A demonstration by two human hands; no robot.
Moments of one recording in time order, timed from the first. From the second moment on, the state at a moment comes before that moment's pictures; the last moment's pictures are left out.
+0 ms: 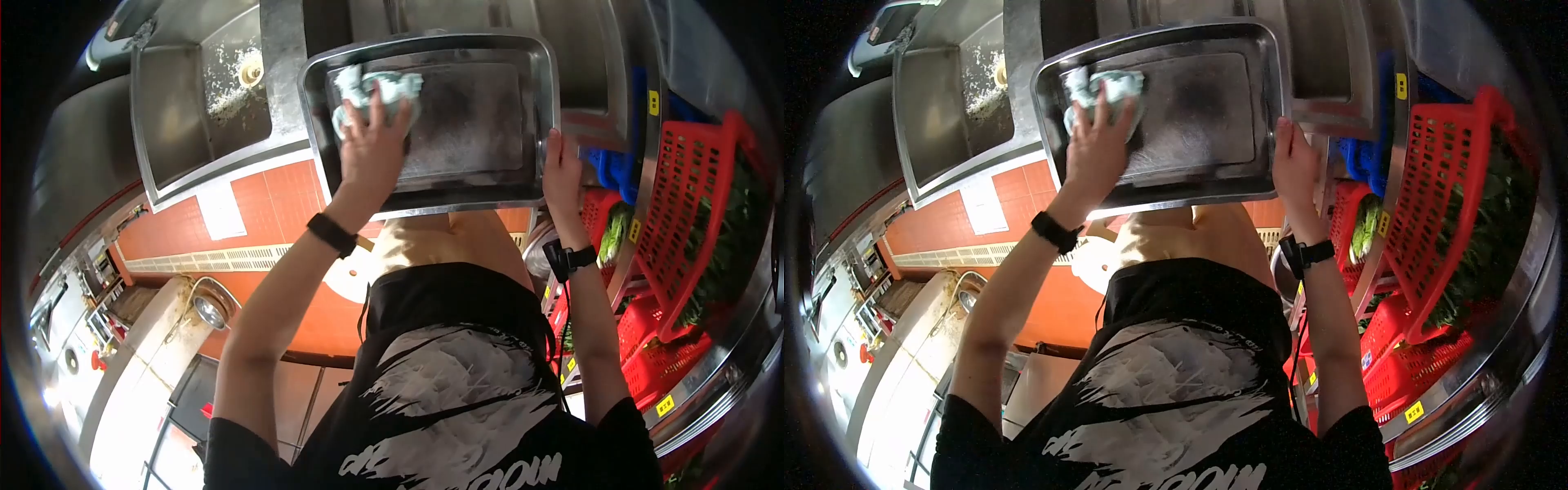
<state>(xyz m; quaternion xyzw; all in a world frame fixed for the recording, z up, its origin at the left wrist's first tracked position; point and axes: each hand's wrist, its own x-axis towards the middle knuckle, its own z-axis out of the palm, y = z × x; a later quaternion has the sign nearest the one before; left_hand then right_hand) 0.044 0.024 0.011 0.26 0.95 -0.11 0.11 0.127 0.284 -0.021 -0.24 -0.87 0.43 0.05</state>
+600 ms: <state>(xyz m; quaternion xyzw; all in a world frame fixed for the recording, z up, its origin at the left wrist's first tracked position) 0.031 0.016 0.008 0.27 0.95 -0.04 0.13 0.128 0.277 -0.019 -0.23 -0.87 0.43 0.08</state>
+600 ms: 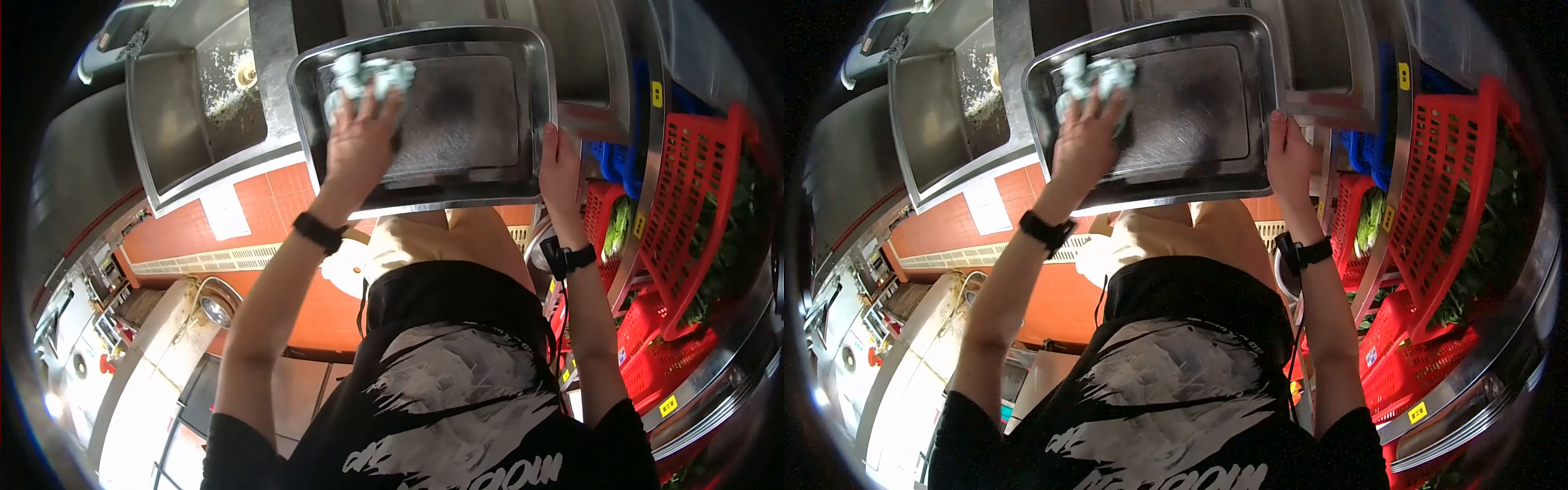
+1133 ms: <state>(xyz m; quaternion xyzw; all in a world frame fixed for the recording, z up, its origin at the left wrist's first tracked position) 0.078 -0.027 0.048 0.36 0.91 0.00 0.22 0.126 0.281 -0.012 -0.26 -0.86 0.43 0.05</state>
